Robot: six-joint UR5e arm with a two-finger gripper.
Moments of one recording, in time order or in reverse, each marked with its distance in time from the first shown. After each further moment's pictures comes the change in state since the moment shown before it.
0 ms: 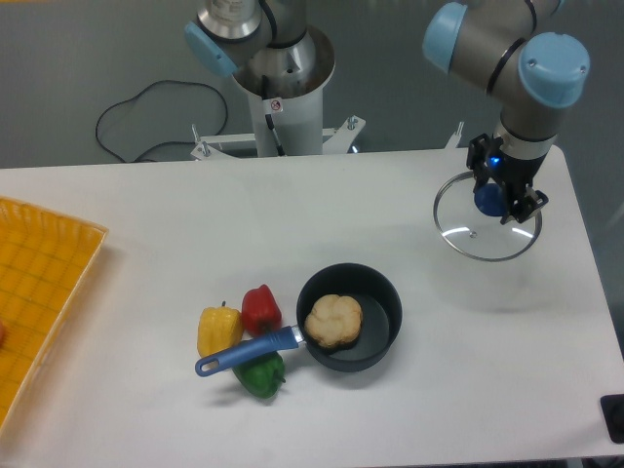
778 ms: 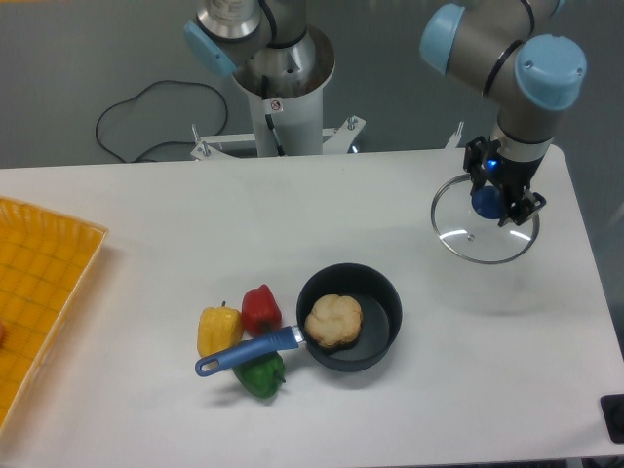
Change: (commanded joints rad) arm -0.041 -0.002 0.012 0.002 0.000 -0.077
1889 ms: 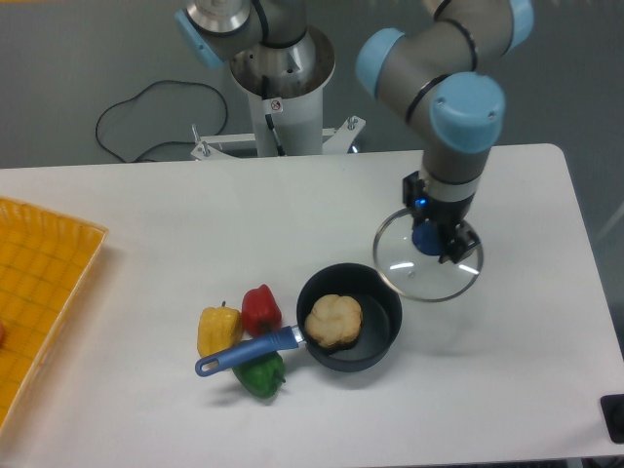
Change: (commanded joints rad) arm -0.255 -0.028 0.006 0.012 -0.002 -0.229
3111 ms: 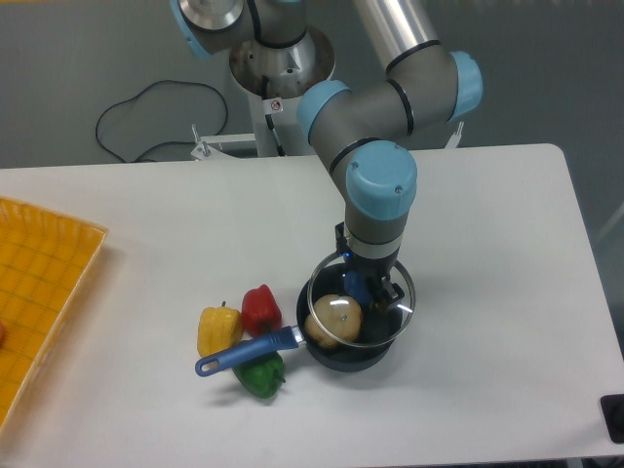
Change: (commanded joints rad) arm -0.103 -0.080 0.044 0.015 -0.018 -0.083
